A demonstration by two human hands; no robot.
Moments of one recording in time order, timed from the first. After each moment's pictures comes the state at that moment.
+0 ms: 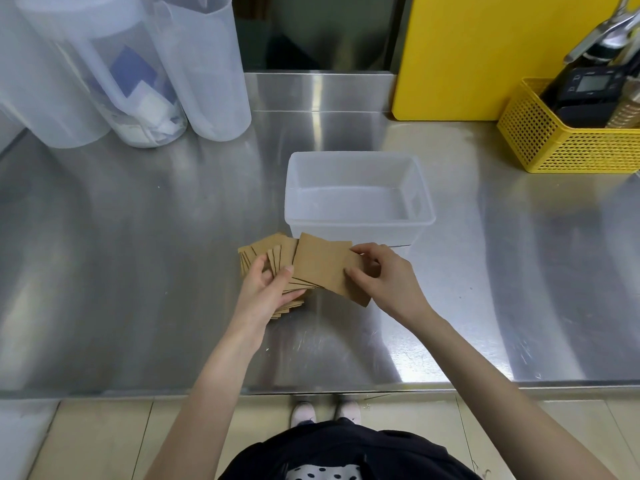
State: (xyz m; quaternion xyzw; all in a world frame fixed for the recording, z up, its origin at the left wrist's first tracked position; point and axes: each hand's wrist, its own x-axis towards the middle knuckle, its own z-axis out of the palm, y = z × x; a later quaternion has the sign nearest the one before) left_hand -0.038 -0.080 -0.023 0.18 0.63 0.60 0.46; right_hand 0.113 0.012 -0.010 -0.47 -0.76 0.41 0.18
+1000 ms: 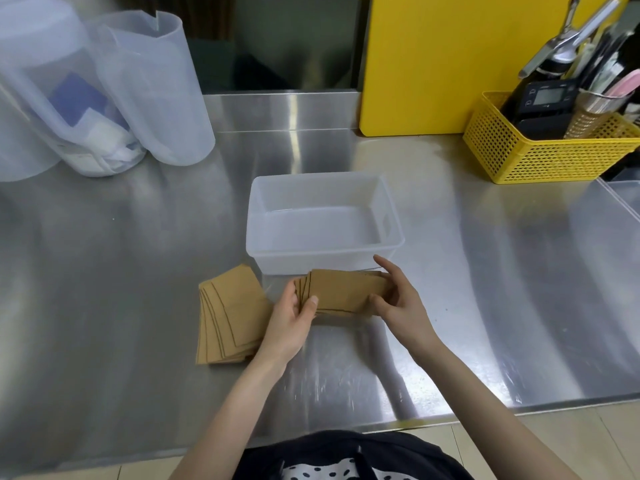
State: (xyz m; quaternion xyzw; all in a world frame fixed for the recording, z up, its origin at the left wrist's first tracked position) left_hand 0.009 -0.025 -0.052 0.32 0.64 0.51 0.48; right_hand 0.162 0.048 -0.046 -0.48 -0.63 0.55 0.28
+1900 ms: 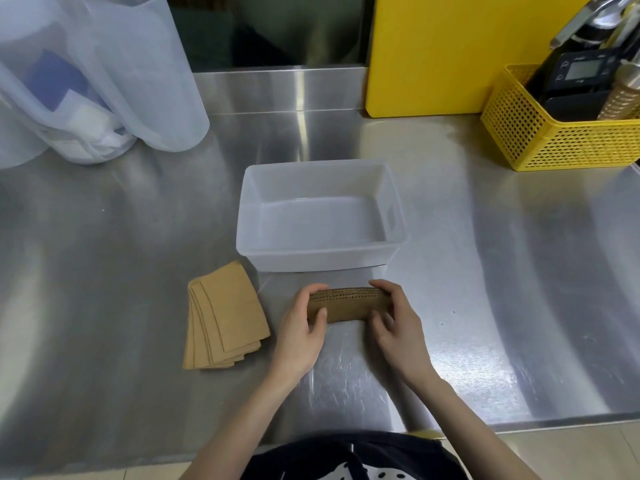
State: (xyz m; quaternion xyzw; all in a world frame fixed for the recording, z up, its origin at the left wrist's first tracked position) left_hand 0.026 -0.016 -0.074 0.43 0.73 0.40 0.35; right_hand 0.169 0.045 -0.088 -0.47 -0.70 0.46 0.27
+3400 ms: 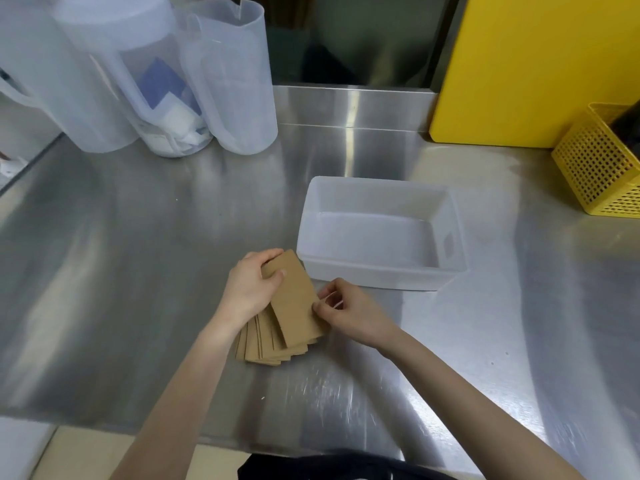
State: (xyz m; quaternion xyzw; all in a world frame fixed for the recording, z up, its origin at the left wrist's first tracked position) left_hand -0.093 -0.026 -0.016 0.35 0.84 0.32 0.27; right_hand 0.051 0.047 -0.034 -0.38 -0.74 0.55 0.02
